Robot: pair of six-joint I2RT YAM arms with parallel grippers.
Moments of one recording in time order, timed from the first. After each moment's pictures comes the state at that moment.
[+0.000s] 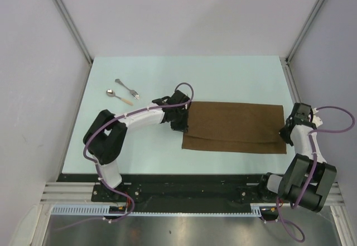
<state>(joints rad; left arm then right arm) -0.72 1.80 1.22 -0.50 0.10 -0.66 -0.39 1.23 0.72 -0.57 0.27 0.60</state>
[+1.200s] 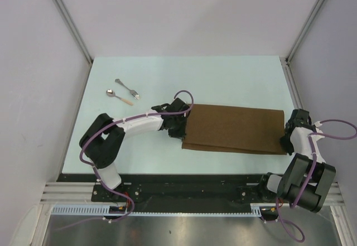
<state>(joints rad) -0.77 1.74 1.09 -0.48 0.05 -0.66 -0.42 1.21 0.67 -0.71 0.37 0.78</state>
